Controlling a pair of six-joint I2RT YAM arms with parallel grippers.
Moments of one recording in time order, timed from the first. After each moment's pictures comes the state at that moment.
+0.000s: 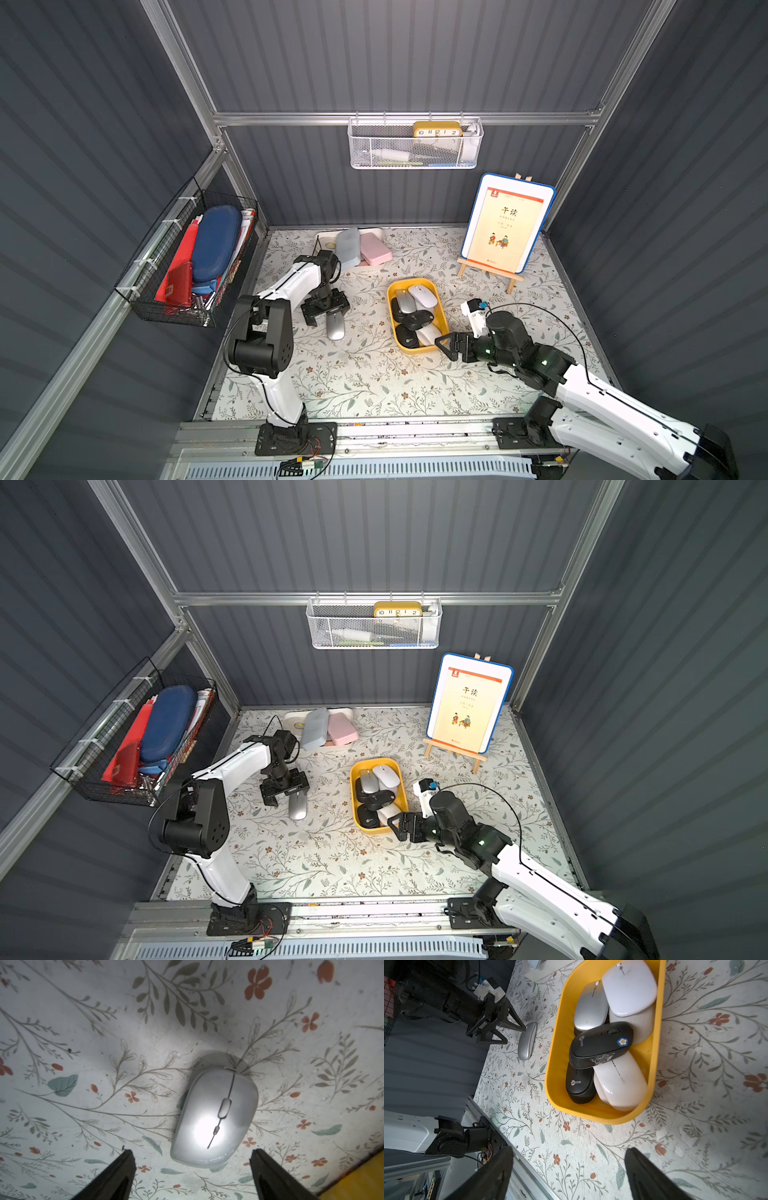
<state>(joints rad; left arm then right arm) -0.21 1.83 1.31 -1.06 0.03 -0.56 0.71 0.82 0.52 -0.33 -0.20 0.69</state>
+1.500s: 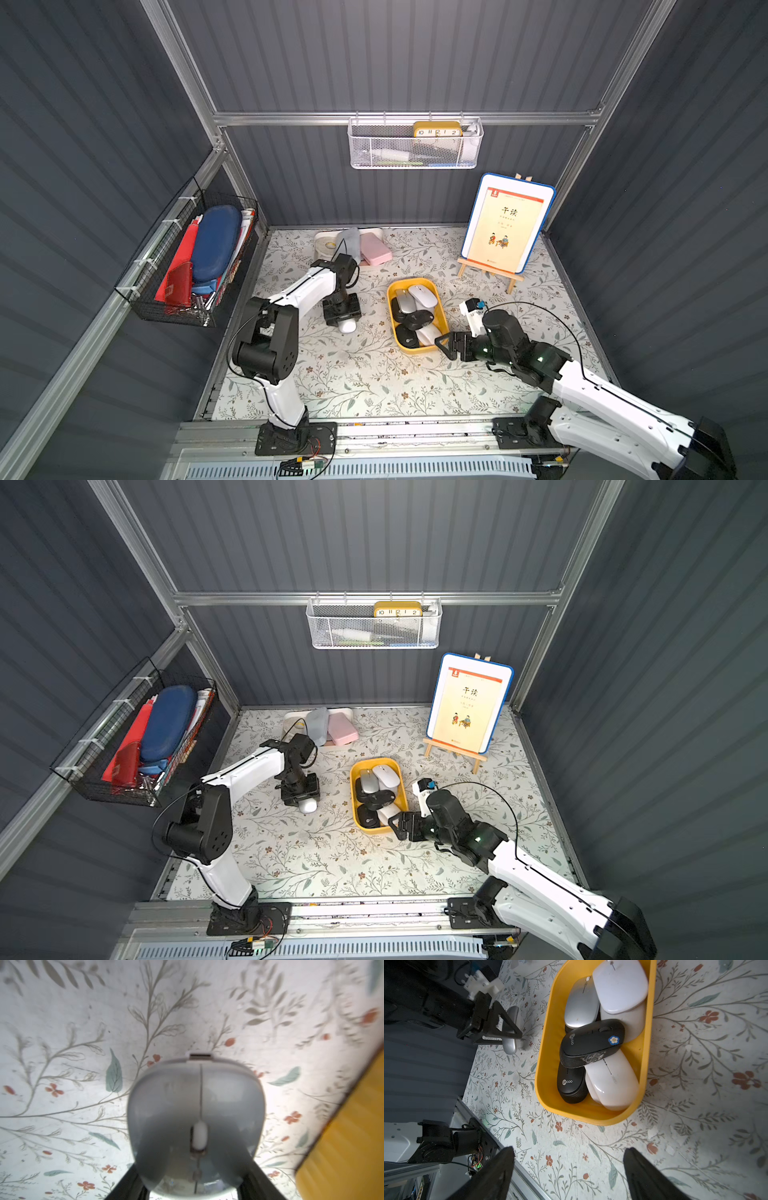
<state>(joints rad) -0.35 1.77 1.29 -1.02 0.08 -0.52 0.71 0.86 0.54 -0.35 -0.17 0.68</state>
